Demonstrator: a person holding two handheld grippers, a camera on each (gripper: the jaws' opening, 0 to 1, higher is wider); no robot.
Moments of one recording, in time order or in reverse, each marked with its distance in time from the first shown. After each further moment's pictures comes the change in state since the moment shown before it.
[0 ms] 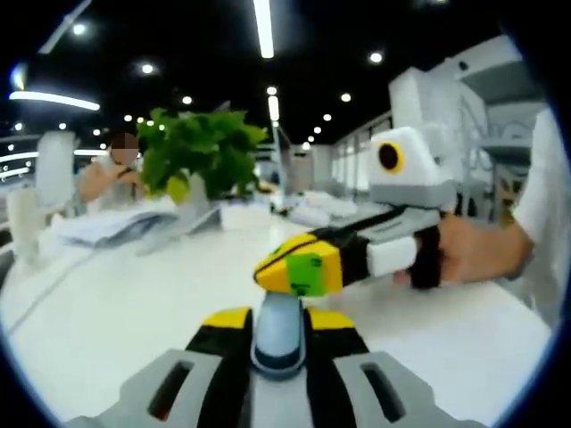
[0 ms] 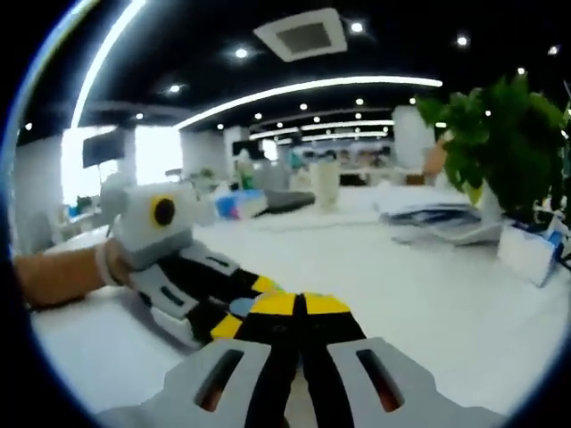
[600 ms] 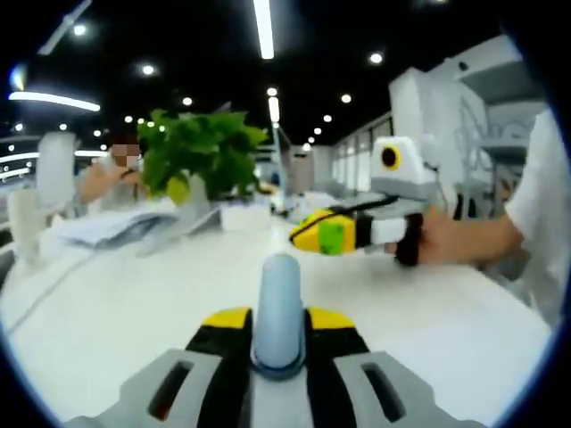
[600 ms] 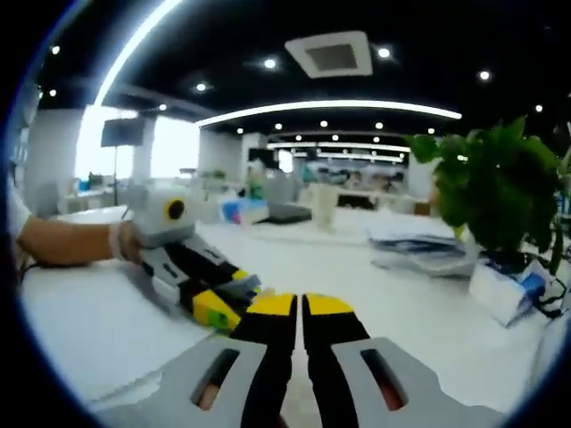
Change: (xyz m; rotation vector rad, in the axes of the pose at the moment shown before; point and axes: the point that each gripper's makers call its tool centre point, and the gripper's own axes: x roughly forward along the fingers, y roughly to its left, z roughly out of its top) left arm 0.000 0.001 0.001 0.000 -0.006 0.003; right arm -0.032 -0.045 -0.015 -0.091 -0.019 0.055
